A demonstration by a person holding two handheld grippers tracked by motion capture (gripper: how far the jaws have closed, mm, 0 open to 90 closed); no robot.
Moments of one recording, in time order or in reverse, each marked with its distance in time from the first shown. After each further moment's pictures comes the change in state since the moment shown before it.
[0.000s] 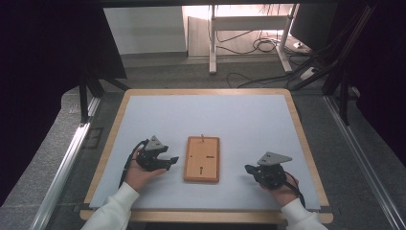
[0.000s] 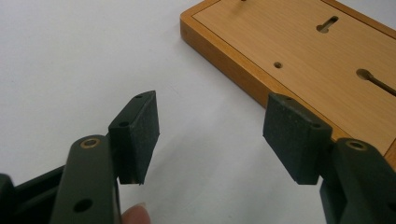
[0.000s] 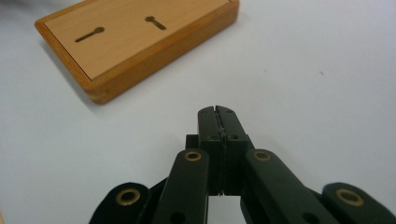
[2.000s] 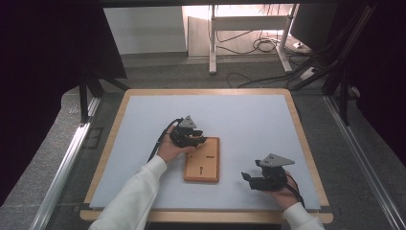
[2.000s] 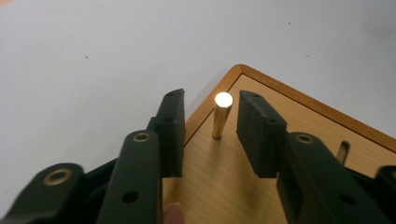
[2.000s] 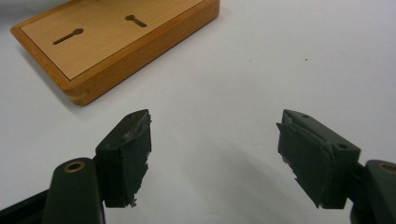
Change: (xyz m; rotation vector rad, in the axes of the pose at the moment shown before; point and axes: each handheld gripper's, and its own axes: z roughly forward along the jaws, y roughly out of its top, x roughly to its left) left arm 0.000 0.087 0.091 -0.030 -0.172 0.141; right arm -0.001 -0.010 0.004 -0.029 -0.045 0.055
